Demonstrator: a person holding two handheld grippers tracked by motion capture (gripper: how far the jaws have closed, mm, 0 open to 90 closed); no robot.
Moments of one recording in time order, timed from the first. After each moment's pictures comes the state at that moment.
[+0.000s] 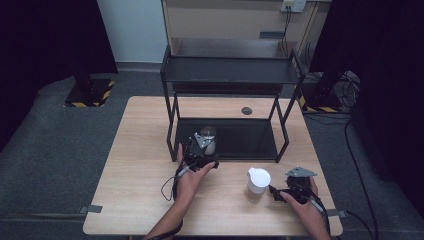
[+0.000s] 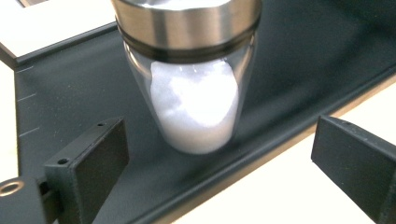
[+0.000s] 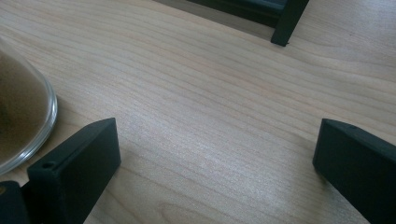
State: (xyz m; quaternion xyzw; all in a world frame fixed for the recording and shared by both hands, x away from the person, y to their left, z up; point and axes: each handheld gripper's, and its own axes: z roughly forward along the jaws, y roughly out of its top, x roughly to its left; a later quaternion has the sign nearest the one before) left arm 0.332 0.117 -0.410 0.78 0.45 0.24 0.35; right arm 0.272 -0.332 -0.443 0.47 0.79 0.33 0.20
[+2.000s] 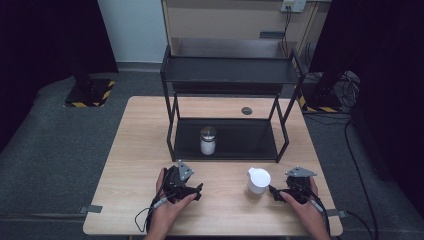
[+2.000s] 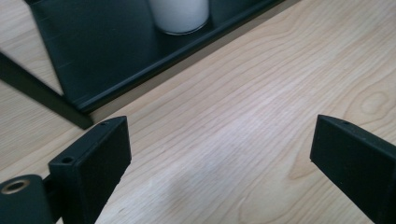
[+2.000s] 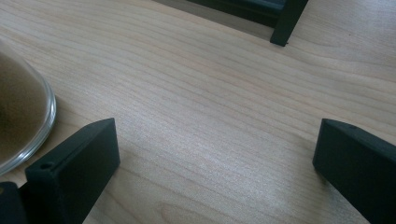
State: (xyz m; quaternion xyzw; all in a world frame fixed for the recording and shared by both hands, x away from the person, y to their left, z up) left arm 0.248 0.172 -0.404 0.81 0.42 0.23 0.33; right arm 0.272 -0.331 -0.443 0.47 0.79 0.33 0.20
